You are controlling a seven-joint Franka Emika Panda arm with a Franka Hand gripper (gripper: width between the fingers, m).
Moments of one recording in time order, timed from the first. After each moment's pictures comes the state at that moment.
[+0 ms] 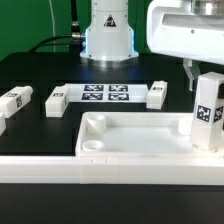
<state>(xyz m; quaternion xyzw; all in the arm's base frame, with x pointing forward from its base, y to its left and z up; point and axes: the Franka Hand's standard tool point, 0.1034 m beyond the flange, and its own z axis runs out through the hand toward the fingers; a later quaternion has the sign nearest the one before) 0.636 0.103 0.111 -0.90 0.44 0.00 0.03</state>
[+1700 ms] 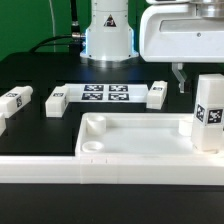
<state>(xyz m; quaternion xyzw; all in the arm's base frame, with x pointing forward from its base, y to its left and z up) 0.628 0.112 0.110 -0.99 0.16 0.00 0.05</state>
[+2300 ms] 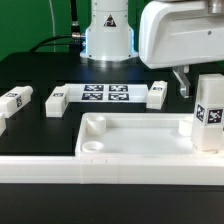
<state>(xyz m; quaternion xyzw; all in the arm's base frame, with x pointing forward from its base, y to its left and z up) 0.635 0.109 0.113 -0.99 -0.10 -0.01 0.04</state>
